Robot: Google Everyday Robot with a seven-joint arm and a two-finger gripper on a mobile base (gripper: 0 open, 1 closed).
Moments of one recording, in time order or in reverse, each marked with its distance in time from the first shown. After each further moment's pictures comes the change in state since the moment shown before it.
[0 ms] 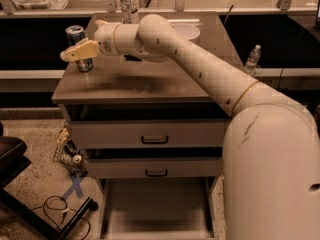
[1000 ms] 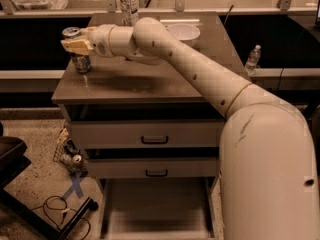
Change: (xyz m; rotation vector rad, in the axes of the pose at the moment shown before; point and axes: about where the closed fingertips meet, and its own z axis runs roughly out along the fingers) arm -0.002 0.012 0.016 -0.028 -0.031 0.014
